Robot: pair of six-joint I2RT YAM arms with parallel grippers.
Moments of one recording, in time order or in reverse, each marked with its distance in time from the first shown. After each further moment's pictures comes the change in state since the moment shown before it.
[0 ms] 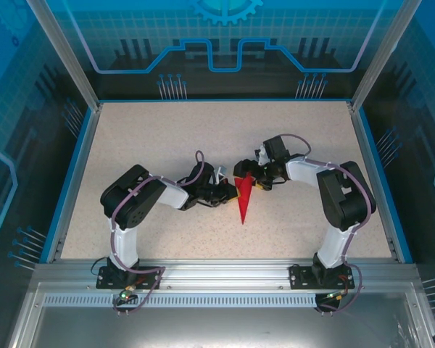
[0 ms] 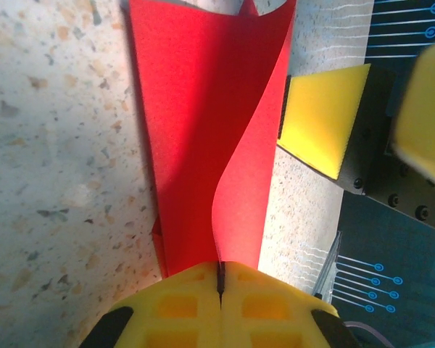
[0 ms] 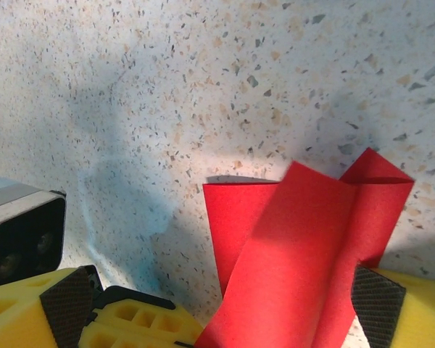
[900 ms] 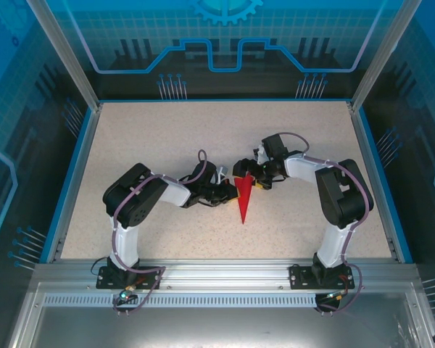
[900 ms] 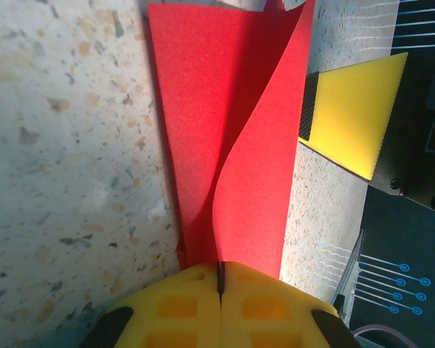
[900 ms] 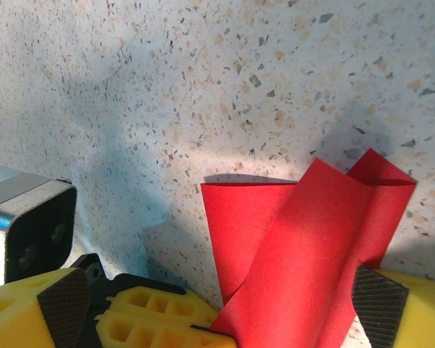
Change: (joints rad) left arm 0.001 0.025 0.046 -0.081 -0.011 0.068; right arm 0.000 0.027 0.047 -0.064 -0.003 -0.033
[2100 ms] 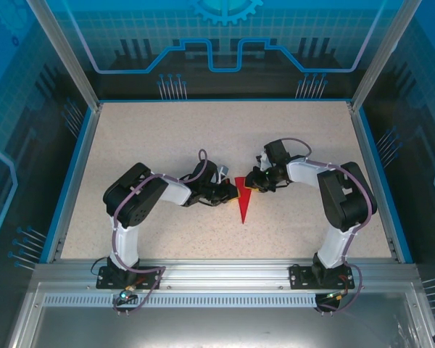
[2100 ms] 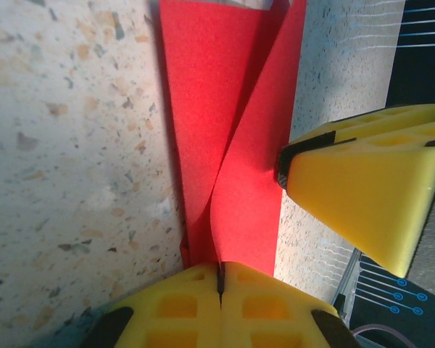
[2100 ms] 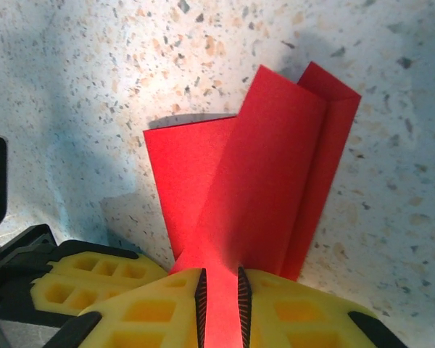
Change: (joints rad) left arm 0.001 0.003 0.019 -0.035 0.000 0.003; right arm -0.004 -0.037 -0.073 -0.031 0.026 -0.034
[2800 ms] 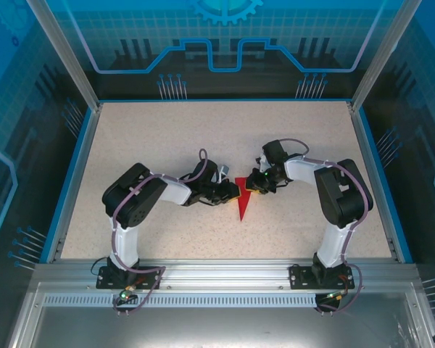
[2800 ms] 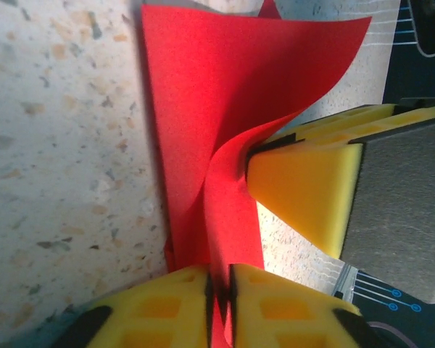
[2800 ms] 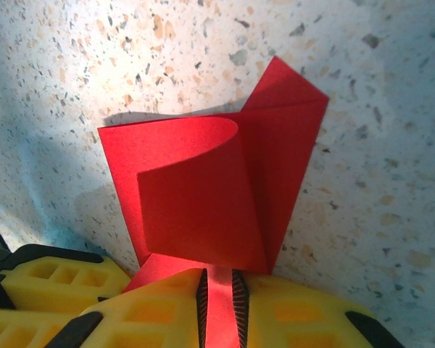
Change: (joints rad) left arm -0.001 -0.013 0.006 -0.016 0.002 0.006; right arm 0.002 0.043 0.035 -0.073 0.030 -0.026
